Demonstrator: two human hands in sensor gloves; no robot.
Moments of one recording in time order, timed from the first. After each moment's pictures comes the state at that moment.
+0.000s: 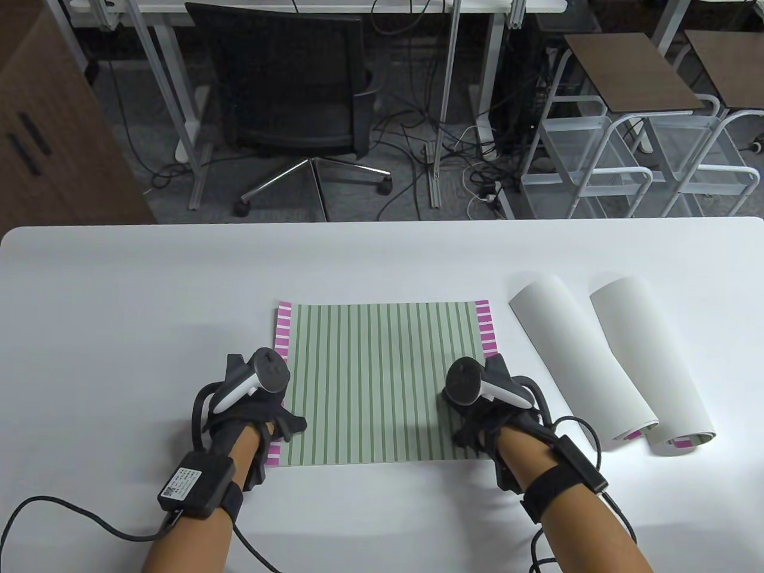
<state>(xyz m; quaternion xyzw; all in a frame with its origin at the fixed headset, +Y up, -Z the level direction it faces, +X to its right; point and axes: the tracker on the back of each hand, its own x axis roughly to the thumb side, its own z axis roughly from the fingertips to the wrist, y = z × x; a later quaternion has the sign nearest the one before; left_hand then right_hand) -0.231 -0.767 -0.353 -0.29 0.01 0.09 0.95 0.157 -0.760 -0.339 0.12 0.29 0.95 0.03</state>
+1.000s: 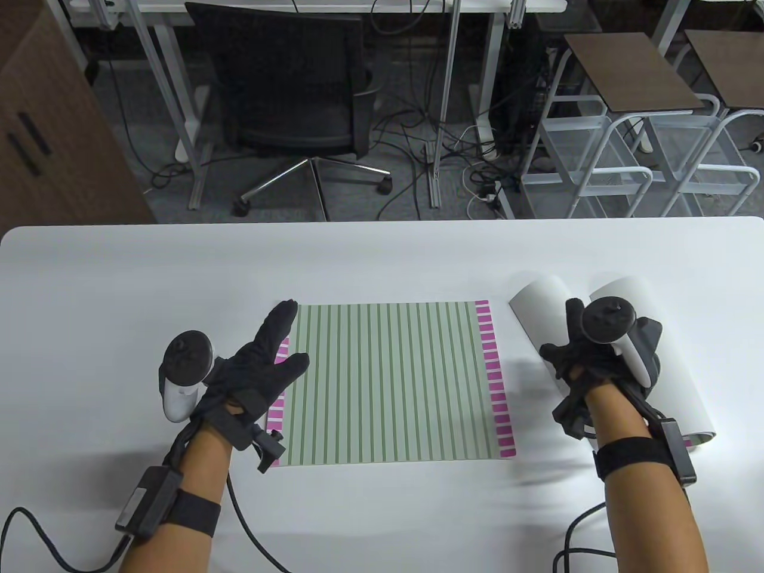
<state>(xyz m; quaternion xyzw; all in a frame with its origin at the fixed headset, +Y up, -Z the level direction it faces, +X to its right) -0.234 -0.670 -0.333 -0.07 -0.24 0.60 0.76 0.303 -0.687 -0.379 -0.16 0.07 0.96 0.24</state>
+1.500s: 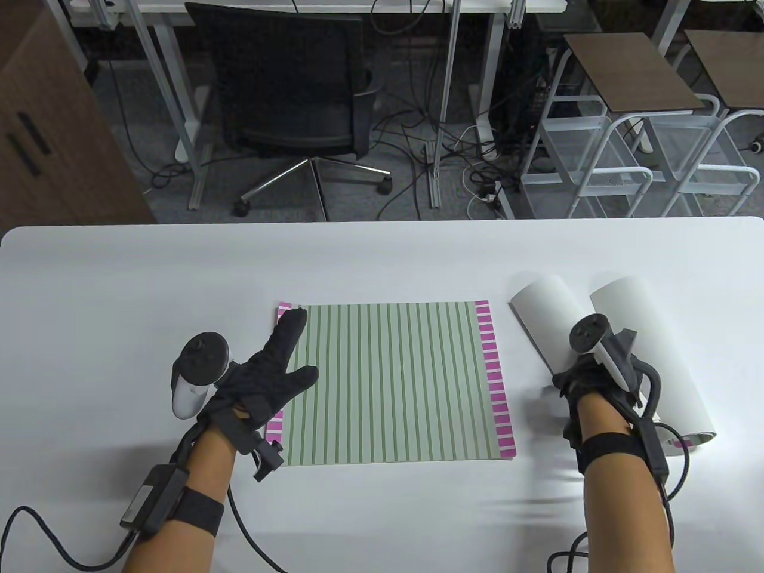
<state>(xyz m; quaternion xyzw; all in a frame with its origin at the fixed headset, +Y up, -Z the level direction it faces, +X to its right) -0.226 -0.686 -0.336 -0.11 -0.24 0.56 0.79 0.306 -0.744 -0.389 -0.24 0.14 0.96 0.04</state>
